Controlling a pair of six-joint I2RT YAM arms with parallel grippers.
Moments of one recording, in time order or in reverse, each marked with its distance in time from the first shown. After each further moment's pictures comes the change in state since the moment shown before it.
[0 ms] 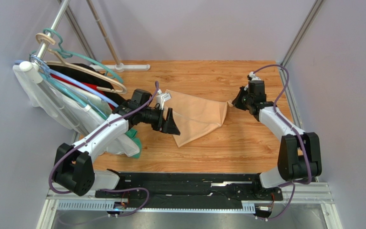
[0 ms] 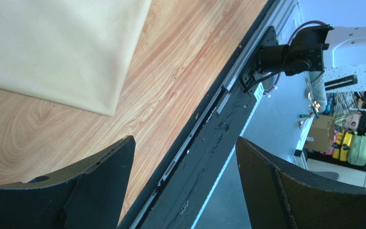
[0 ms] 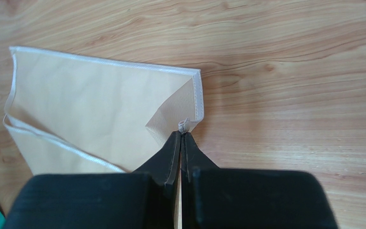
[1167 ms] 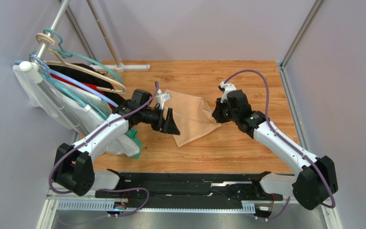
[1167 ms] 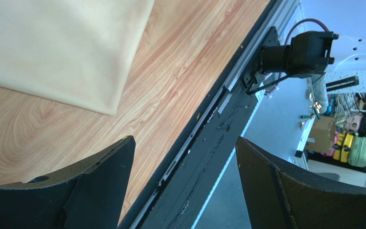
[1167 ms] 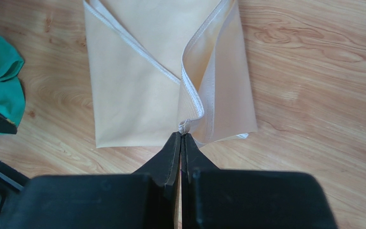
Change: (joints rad) left arm 0.000 0.000 0.000 -0.003 -0.008 0.000; right arm 0.404 -0.282 -0.035 -0.197 0.057 -0.126
